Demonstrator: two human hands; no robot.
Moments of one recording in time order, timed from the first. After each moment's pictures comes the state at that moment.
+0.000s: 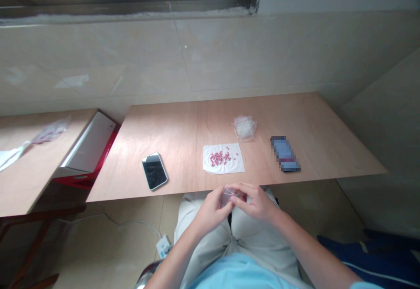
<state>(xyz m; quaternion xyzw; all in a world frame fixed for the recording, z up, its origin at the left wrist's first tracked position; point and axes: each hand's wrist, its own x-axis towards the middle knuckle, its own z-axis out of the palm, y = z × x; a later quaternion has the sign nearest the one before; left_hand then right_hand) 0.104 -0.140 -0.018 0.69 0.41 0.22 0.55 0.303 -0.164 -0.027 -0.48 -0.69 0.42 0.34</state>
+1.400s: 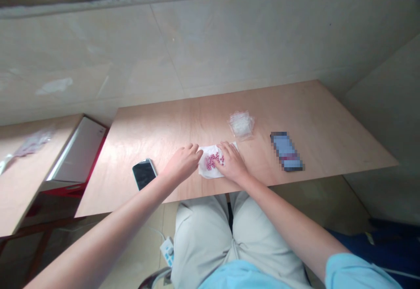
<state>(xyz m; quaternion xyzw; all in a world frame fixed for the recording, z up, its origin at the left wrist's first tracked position) 0.073 0.033 -0.003 0.94 0.33 -0.09 -0.04 0.278 -0.027 -0.104 -0.59 -0.71 0.13 0.36</state>
